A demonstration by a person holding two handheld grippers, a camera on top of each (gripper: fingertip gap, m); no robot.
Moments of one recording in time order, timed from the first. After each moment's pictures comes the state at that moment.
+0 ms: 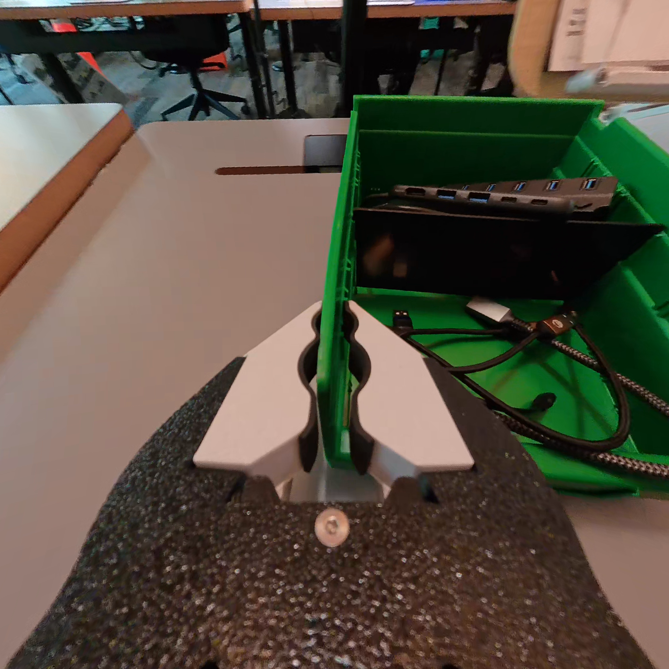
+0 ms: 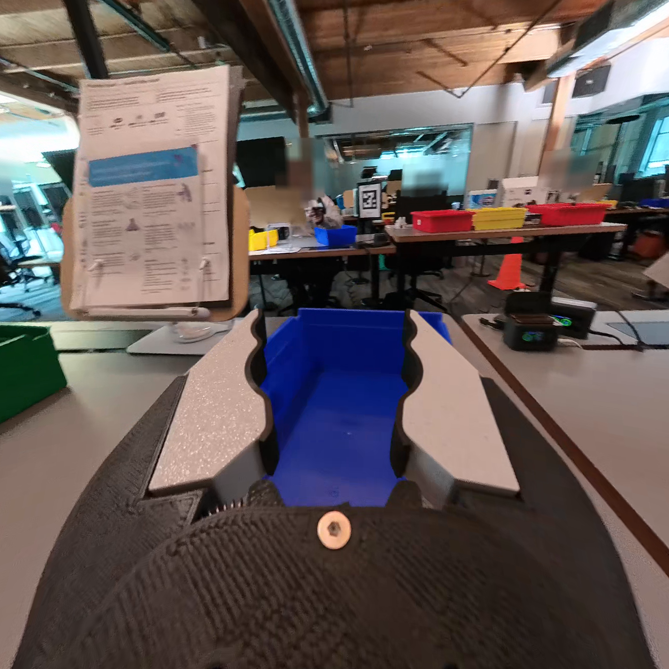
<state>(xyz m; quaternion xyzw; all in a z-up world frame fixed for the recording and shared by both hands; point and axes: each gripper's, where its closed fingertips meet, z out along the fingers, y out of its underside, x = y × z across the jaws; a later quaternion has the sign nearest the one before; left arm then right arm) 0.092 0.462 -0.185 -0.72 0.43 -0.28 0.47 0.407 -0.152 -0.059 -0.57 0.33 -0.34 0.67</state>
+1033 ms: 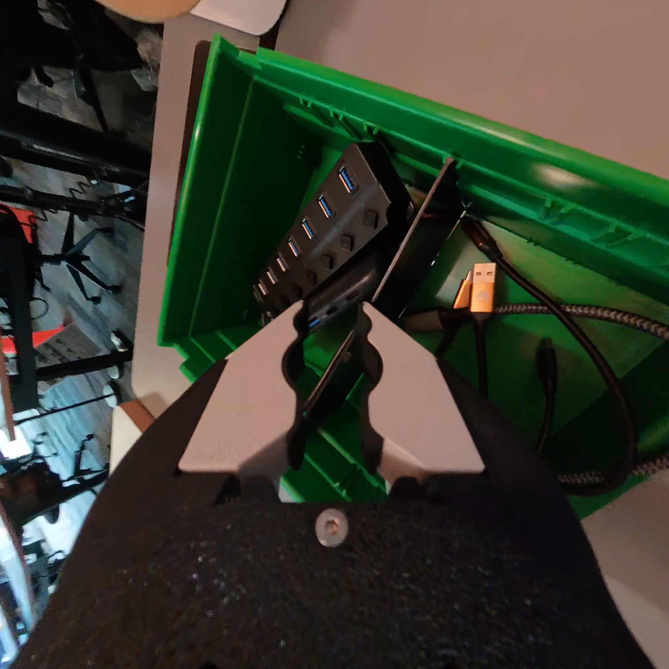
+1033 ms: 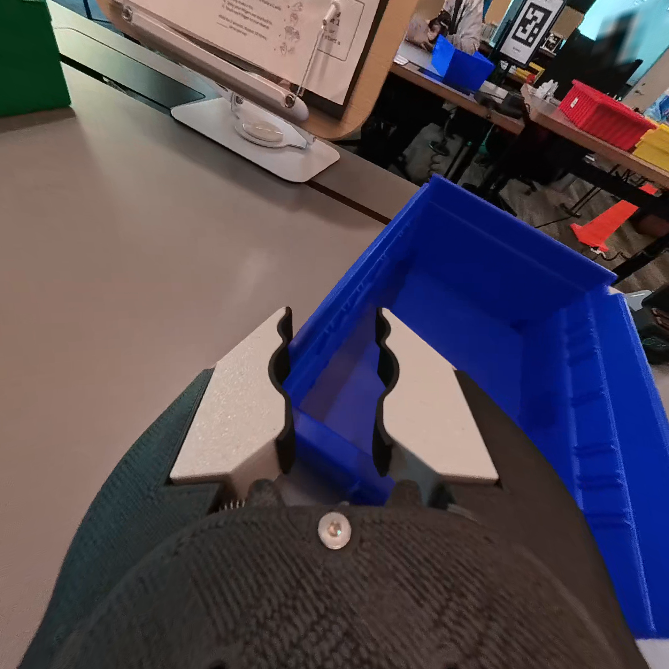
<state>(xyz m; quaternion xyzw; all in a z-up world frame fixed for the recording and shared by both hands) 0.213 0.430 -0.171 -0.39 0.86 -0.04 0.32 0.379 -0.047 -0.160 -0.80 0.20 -0.30 0.48</state>
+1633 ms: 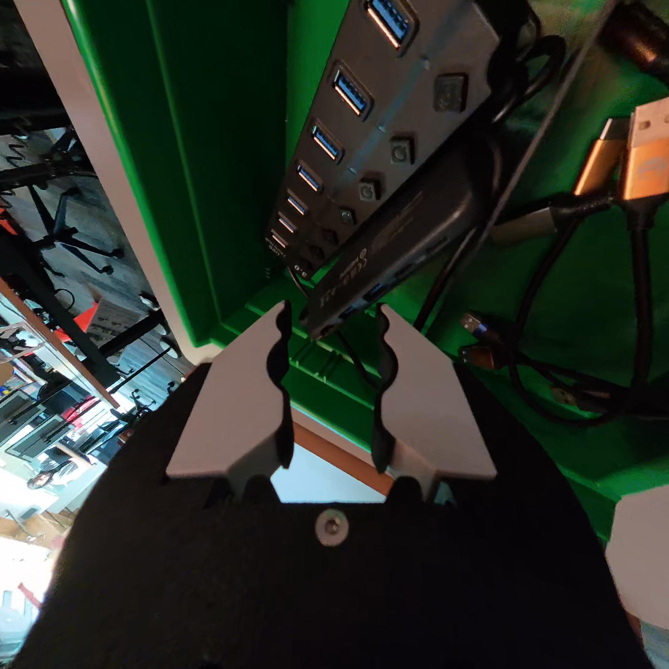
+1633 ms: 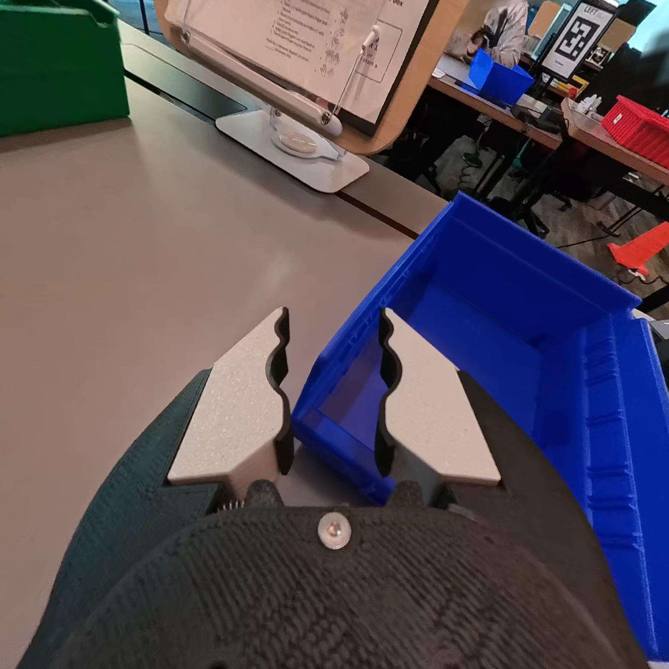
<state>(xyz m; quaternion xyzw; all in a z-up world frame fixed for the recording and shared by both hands) 0.223 0.488 -0.191 -0.31 0.92 0.15 0.20 0.364 -0.042 -0.150 -0.81 0.16 -0.27 0.50</state>
